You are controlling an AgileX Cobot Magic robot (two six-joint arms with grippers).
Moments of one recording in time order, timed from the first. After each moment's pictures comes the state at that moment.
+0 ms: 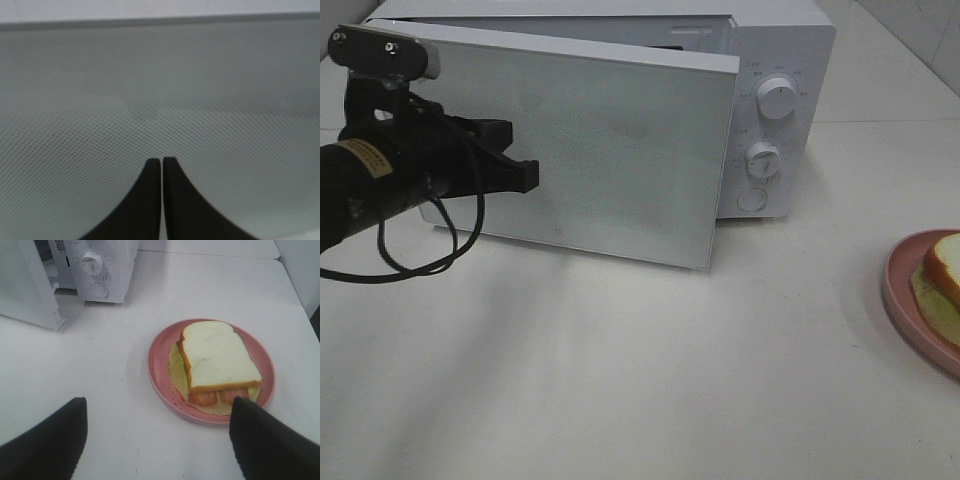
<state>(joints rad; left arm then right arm) -0.57 1.68 -0.65 -0.14 -0.67 0.06 0.15 0.00 -0.51 -0.11 1.05 0.07</state>
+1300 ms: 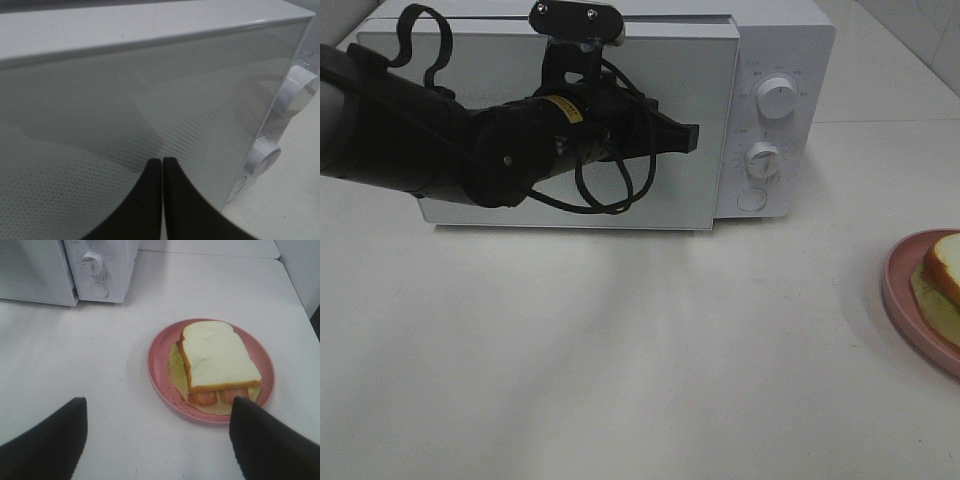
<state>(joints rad) -0.75 1.97 -1.13 -0.33 -0.47 0.15 0.15 0.00 -0.51 -0.11 1.05 0.07</state>
